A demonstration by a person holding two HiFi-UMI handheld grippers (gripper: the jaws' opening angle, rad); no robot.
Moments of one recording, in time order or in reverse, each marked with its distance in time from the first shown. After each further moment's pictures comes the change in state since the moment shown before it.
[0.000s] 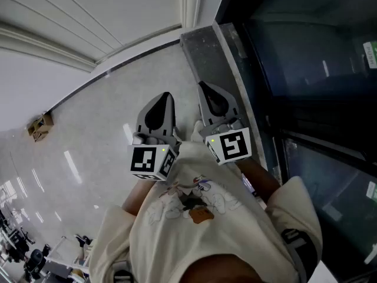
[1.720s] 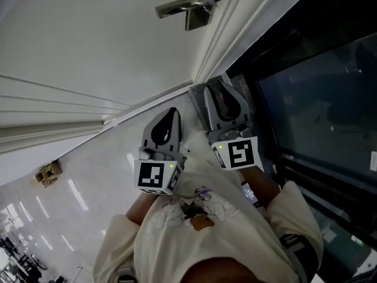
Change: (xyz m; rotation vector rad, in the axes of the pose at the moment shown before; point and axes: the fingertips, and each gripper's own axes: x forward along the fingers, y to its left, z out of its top) left arm 0.304 0.214 0.130 0.027 -0.006 -0.080; right arm 0.374 -0.159 0.088 -0.111 -0.138 -0.138
